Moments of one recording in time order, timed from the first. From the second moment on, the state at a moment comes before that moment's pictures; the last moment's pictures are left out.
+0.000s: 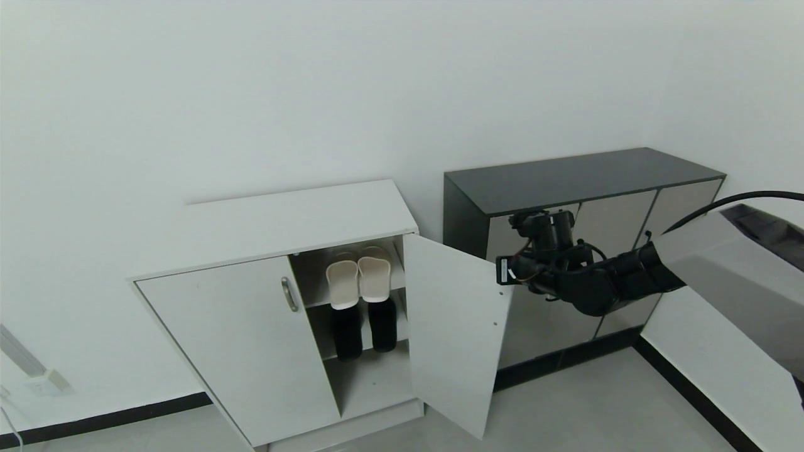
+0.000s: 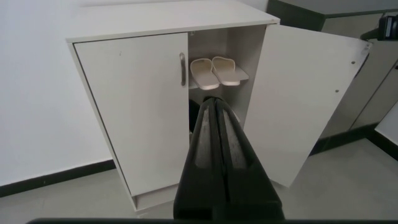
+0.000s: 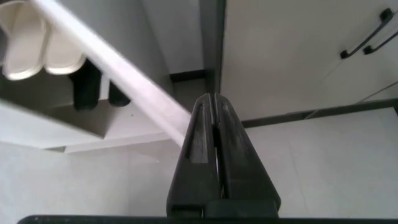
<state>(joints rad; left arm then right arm) 0.00 0.00 0.00 0.00 0.02 -0.01 0.45 2.27 -1.43 -0.42 -0.18 0.17</state>
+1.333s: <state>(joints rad) 0.00 0.00 0.00 0.00 0.02 -0.01 0.66 2.08 -1.12 -0.57 -0.18 0.10</state>
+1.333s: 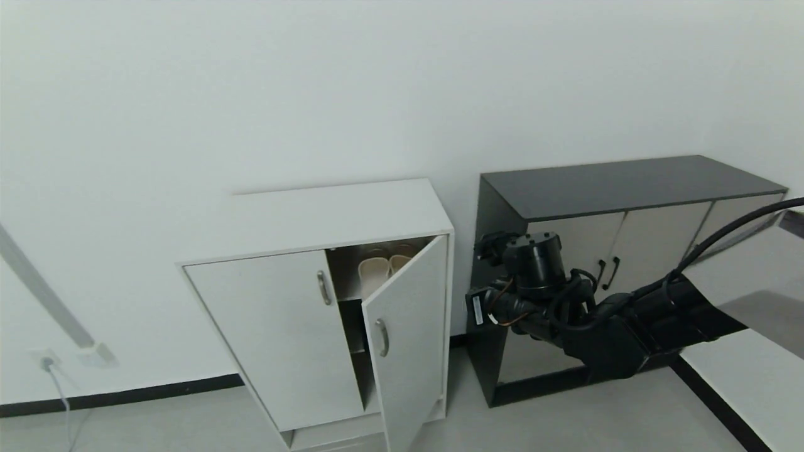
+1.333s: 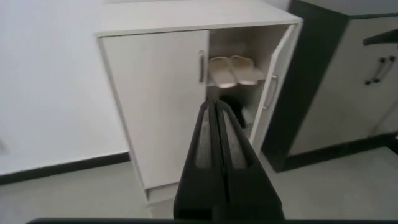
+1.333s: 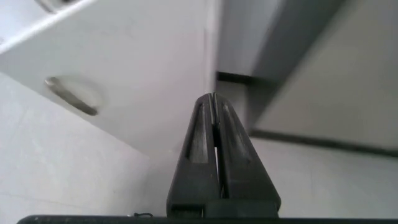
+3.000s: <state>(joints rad) 0.00 0.00 0.00 0.00 0.02 -0.01 0.66 2.06 -0.54 -1.19 0.07 0.07</state>
